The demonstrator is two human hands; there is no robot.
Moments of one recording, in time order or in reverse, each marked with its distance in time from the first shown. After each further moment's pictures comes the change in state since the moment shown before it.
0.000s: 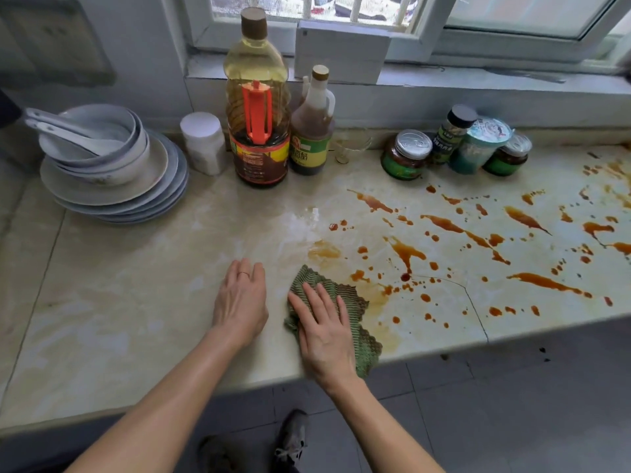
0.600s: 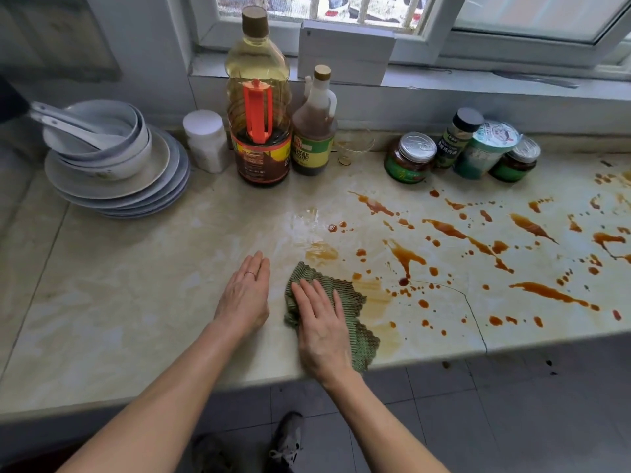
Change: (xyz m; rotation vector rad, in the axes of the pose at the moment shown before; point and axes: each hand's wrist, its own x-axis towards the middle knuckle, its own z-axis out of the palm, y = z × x) left_hand 0.011 0.005 0.018 -0.080 -0.033 0.056; right_hand 0.009 0.011 -0.004 0.074 -0.010 -0.028
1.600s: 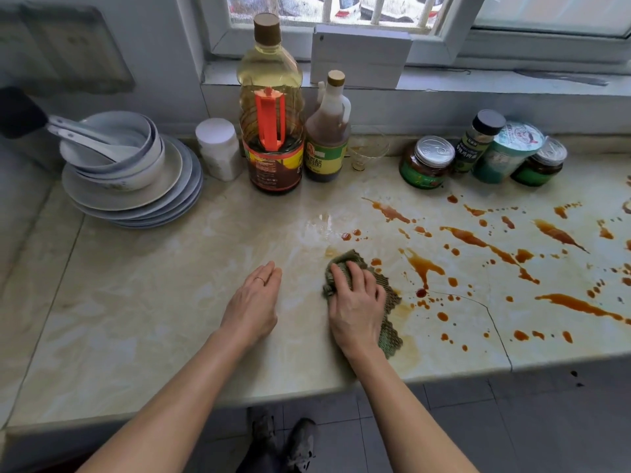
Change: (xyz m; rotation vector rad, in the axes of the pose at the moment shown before) left_hand 0.004 -0.005 -0.013 -0.035 -0.003 0.004; right_hand 0.052 0.024 -0.013 -0.214 0.119 0.253
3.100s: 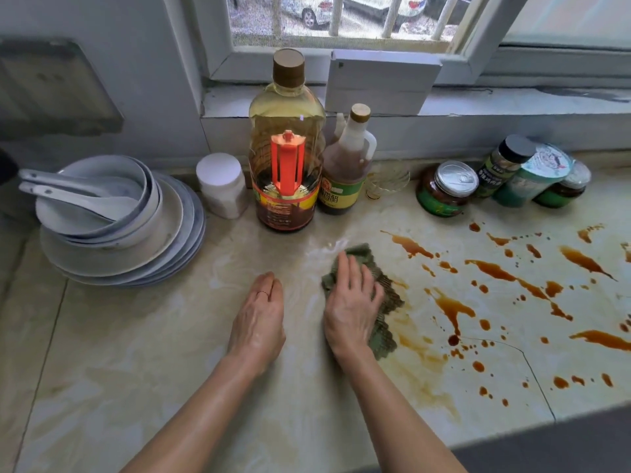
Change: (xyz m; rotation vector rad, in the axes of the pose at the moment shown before) left_hand 0.065 -0.028 -0.029 -0.033 0.089 0.010; right_hand 0.091 -0.061 0.027 0.057 -0.011 0.195
